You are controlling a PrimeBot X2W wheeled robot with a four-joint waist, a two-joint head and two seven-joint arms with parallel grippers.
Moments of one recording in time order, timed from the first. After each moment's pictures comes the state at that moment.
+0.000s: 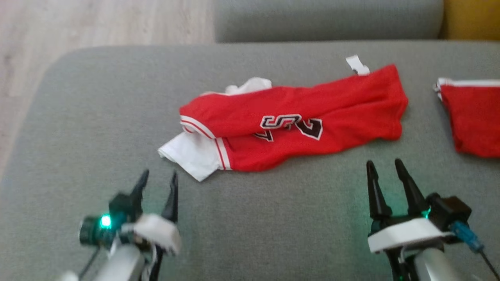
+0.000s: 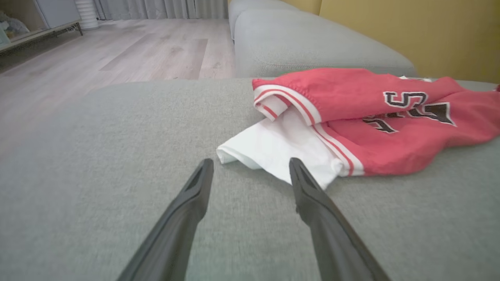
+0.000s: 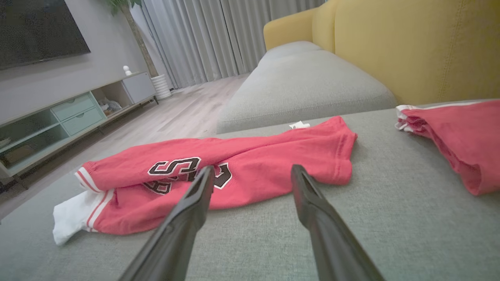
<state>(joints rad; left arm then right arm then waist) -0.22 0.23 -0.49 0.46 -0.45 0.13 -0.16 -0.02 -0.05 0.09 0.28 0.24 0.13 -0.25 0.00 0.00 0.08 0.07</state>
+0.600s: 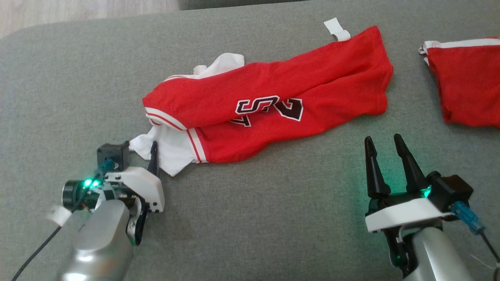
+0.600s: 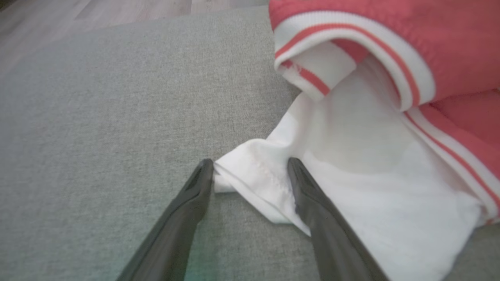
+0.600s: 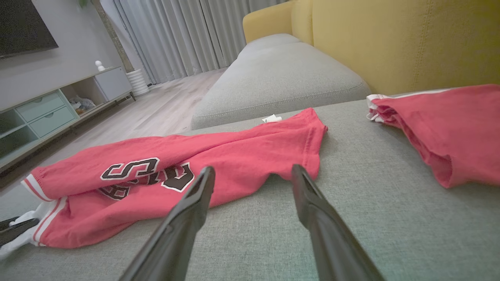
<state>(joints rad) -0.55 0.20 -0.48 0.85 -0.47 0.09 -0.03 -0.12 -0.05 0.10 0.27 0.23 0.13 -0.25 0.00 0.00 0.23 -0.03</state>
